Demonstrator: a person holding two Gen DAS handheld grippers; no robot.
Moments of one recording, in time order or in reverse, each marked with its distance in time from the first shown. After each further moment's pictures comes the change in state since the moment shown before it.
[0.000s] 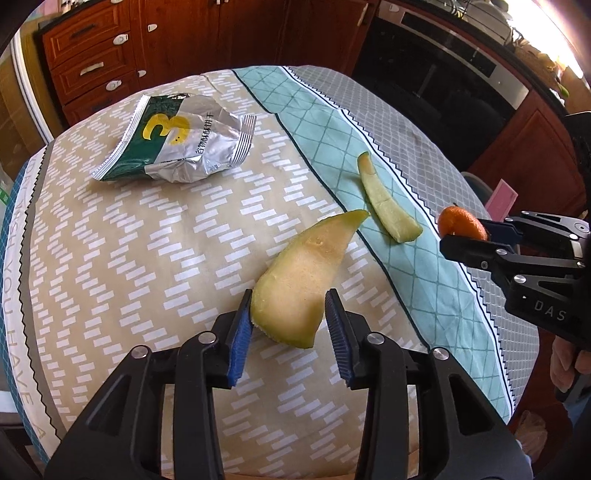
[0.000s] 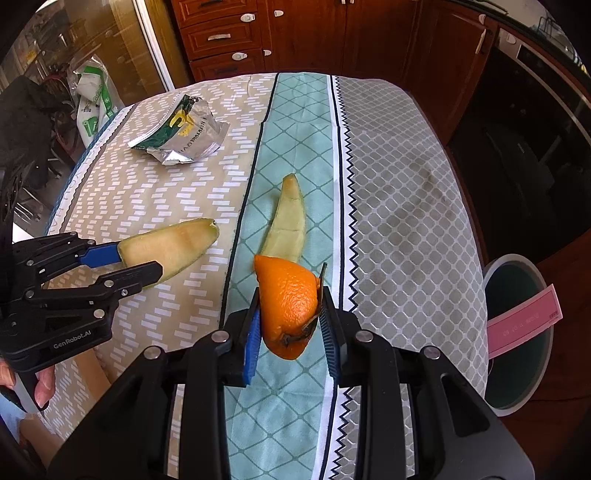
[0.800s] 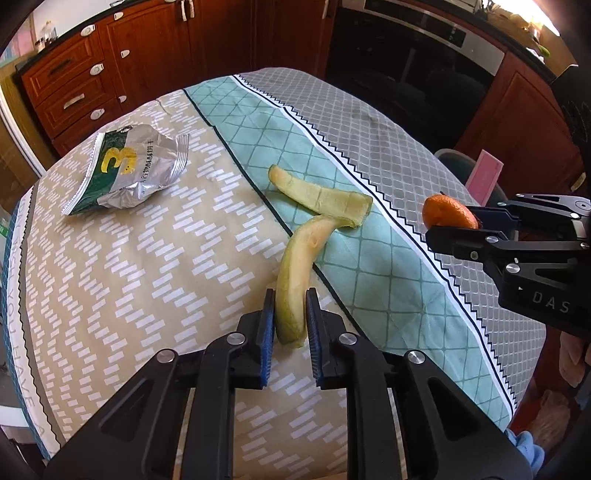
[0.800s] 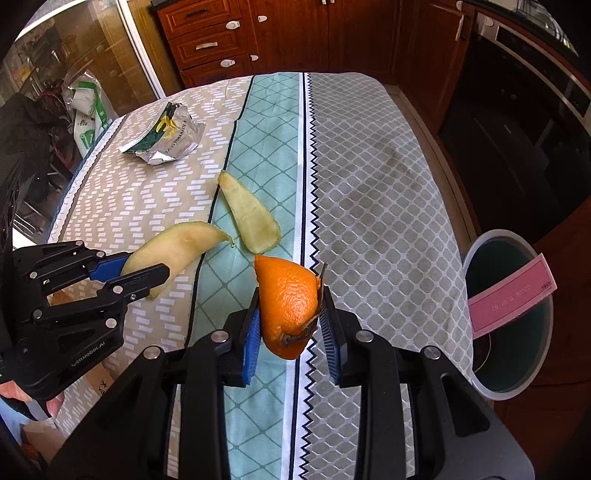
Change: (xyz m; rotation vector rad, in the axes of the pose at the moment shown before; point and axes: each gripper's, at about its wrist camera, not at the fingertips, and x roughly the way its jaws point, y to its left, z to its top) left arm -0.004 -0.062 -0.002 0.117 -0.019 0.048; right arm -0.016 -0.032 -0.025 0.053 -0.017 0.016
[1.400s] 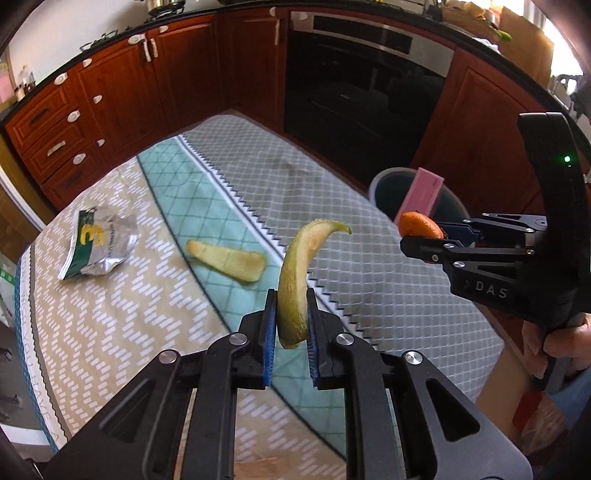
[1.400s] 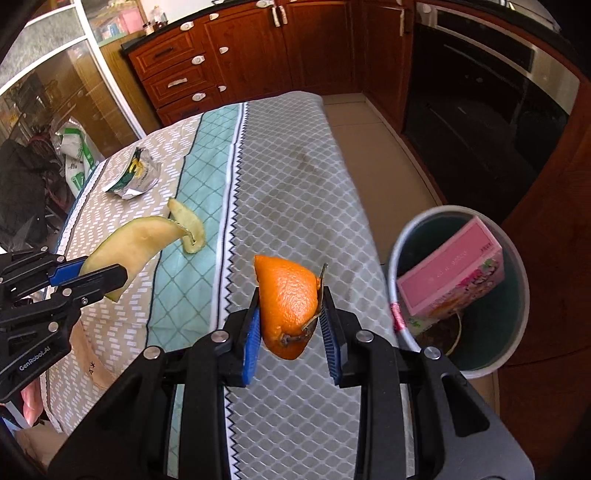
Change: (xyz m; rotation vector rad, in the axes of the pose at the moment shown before) left arm -0.050 -0.093 0.036 0.119 -0.068 -0.042; right arm -0.050 -0.095 -0.037 0.168 -0.101 -0.017
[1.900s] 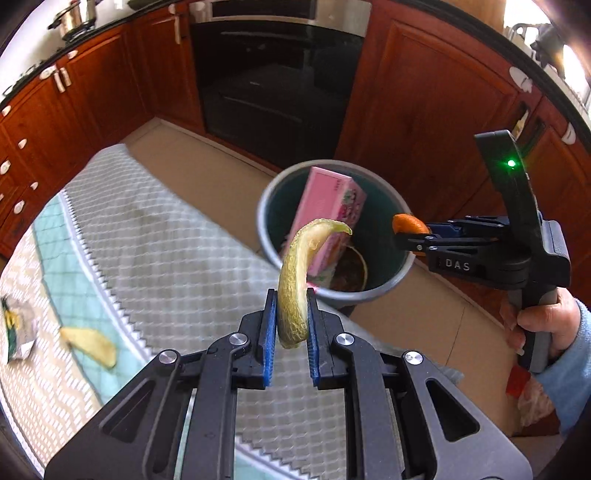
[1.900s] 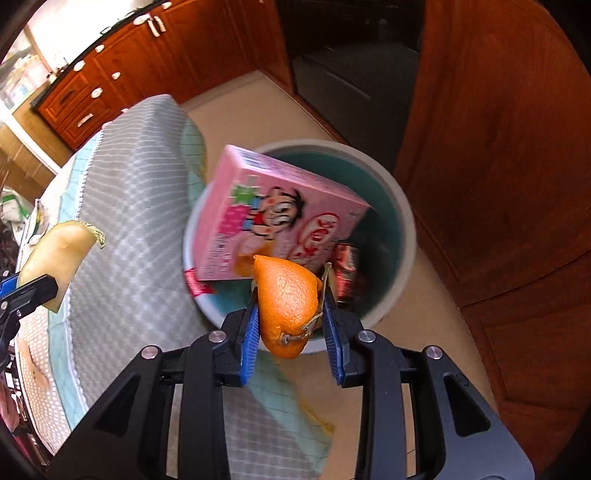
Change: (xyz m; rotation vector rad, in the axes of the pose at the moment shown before) left arm 0.073 -0.132 0.060 0.184 0.077 -0.137; right arm 0.010 -0.180 -0.040 0.268 0.084 -0.128
